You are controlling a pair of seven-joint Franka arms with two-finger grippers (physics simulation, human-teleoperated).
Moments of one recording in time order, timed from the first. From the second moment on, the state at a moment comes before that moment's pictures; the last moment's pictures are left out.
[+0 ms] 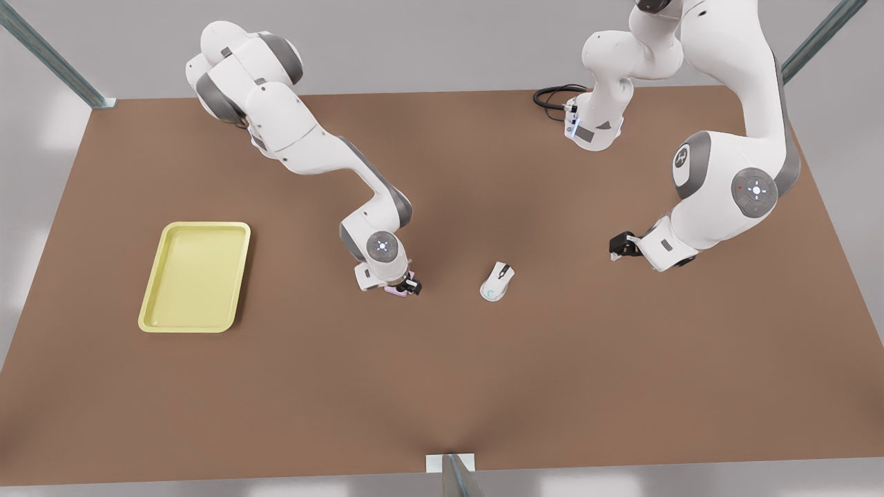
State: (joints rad) left arm -0.18 0.18 0.02 -1.64 -0.12 1.77 0.07; right arm 0.51 0.72 0.15 -1.72 -0.09 2.39 1.13
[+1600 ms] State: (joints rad) left arm -0.17 0.16 0.04 -1.64 -0.08 1.74 0.08; right arm 0.50 0.74 0.15 -1.68 -0.16 2.34 0.88
